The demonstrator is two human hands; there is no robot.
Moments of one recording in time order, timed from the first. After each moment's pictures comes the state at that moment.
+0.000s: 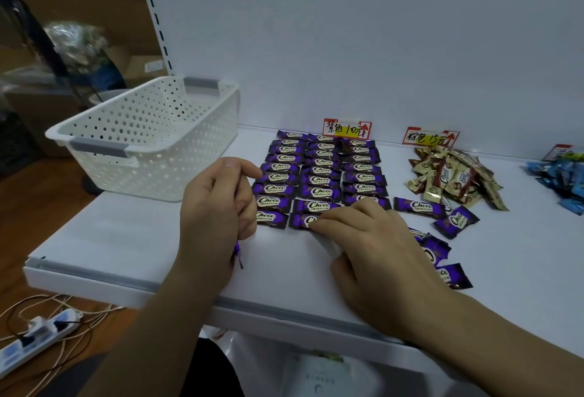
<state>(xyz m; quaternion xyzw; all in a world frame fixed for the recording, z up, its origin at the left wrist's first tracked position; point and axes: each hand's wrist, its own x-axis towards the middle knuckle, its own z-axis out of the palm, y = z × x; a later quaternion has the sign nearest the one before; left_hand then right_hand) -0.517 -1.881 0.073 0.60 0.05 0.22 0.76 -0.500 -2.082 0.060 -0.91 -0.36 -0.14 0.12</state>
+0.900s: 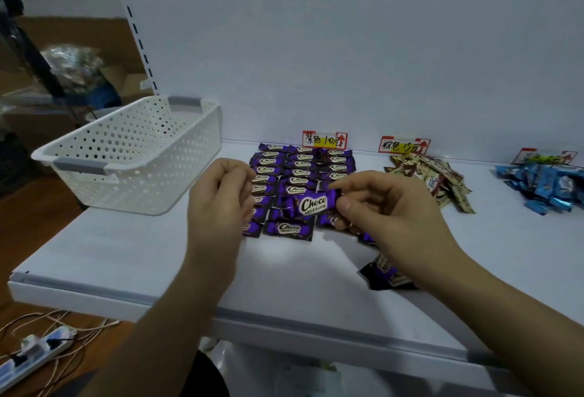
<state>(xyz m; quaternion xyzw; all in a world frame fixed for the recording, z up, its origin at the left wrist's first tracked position) -0.504 -1.916 0.084 0.61 0.05 0.27 0.74 -0.475 -2.121 0.098 -0.73 -0.22 0.00 0.64</state>
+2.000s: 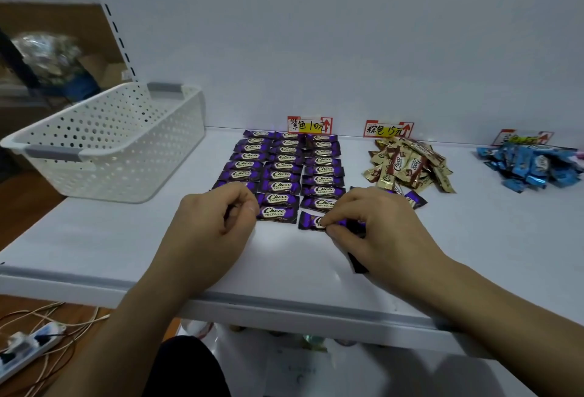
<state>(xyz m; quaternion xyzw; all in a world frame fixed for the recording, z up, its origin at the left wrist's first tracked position) -0.528 -1.897 0.060 0.91 -0.07 0.23 0.34 -0.479 -2.143 0.060 -0.90 -0.31 -0.13 0.27</state>
